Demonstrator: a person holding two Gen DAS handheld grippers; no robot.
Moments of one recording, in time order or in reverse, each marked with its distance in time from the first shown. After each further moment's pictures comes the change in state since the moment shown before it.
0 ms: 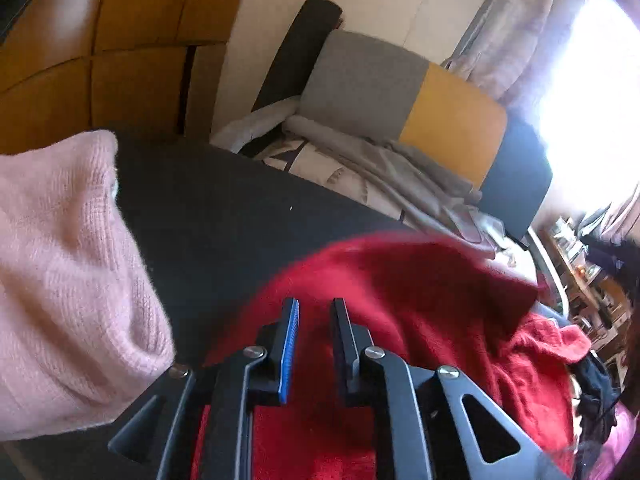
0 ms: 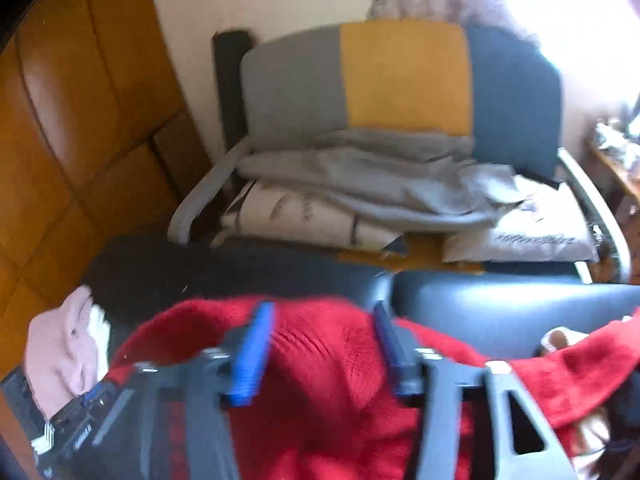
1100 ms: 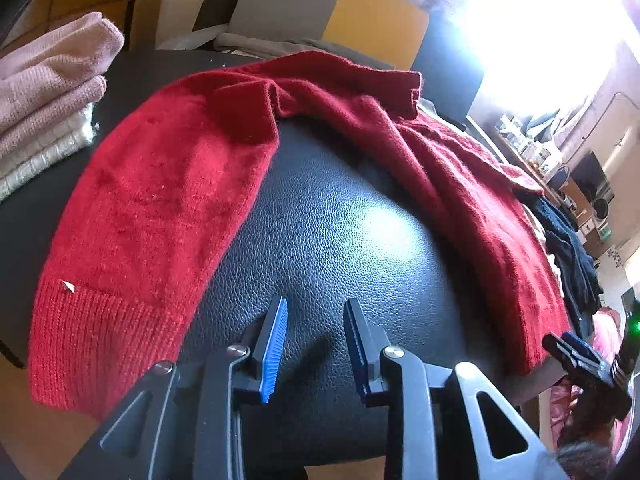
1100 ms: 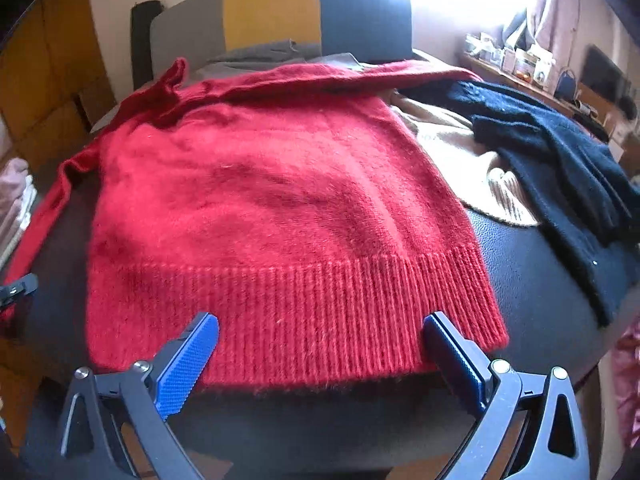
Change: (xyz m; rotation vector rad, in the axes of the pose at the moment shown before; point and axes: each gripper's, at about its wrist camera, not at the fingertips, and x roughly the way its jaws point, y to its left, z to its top) left arm -0.085 -0.043 -0.205 0.145 0.244 -0.157; right arm -0.132 -0.088 -0.351 0.129 0.110 -0.261
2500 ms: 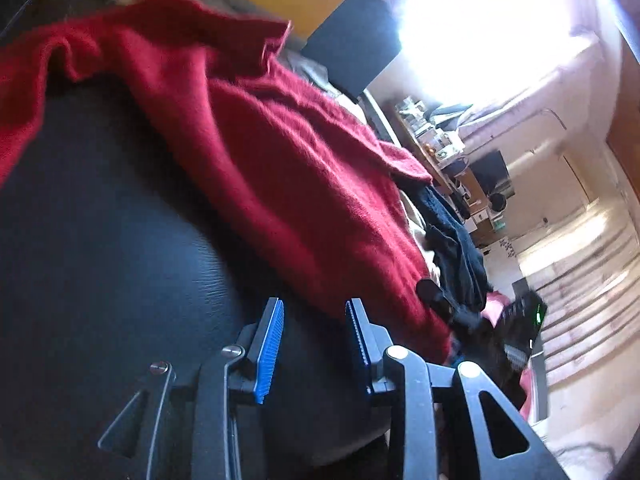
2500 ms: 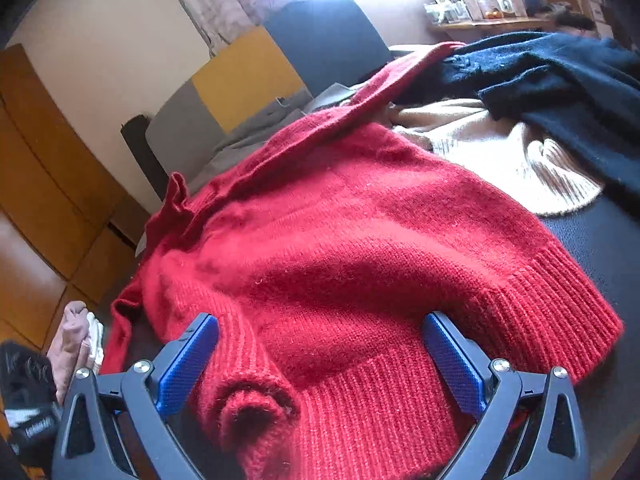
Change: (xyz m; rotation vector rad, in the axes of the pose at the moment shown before) left arm 0.072 -0.102 0.050 -0.053 0.185 -0.460; right arm 0.033 -0.038 0.034 0.393 -0.173 0.282
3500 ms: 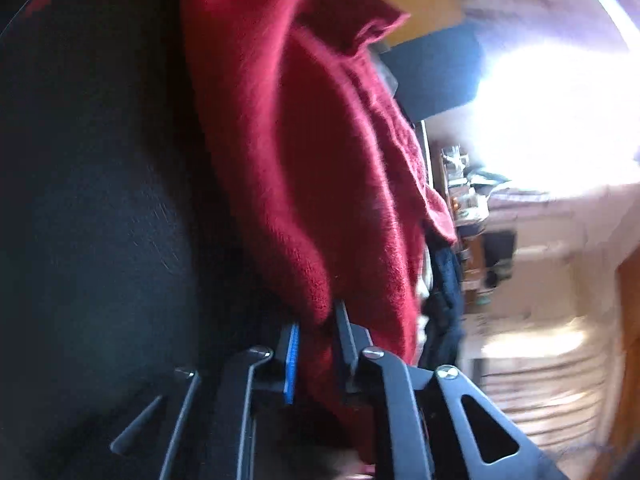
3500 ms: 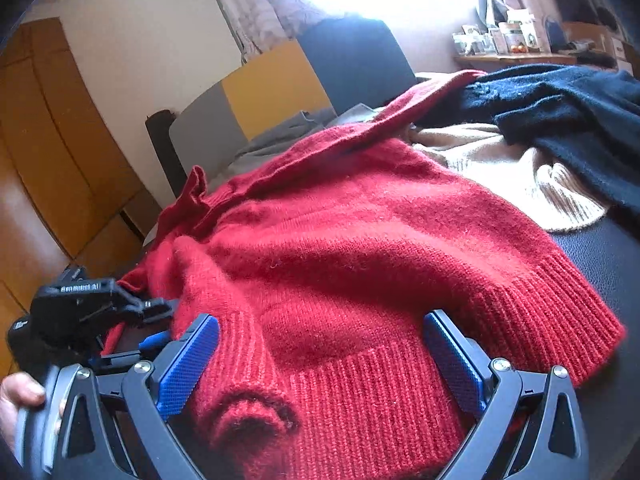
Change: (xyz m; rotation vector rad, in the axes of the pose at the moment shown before) left arm 0.047 0.025 0.016 -0.389 -0.008 -0.055; right arm -0.007 0.002 -0.012 -0.117 -0.035 0.015
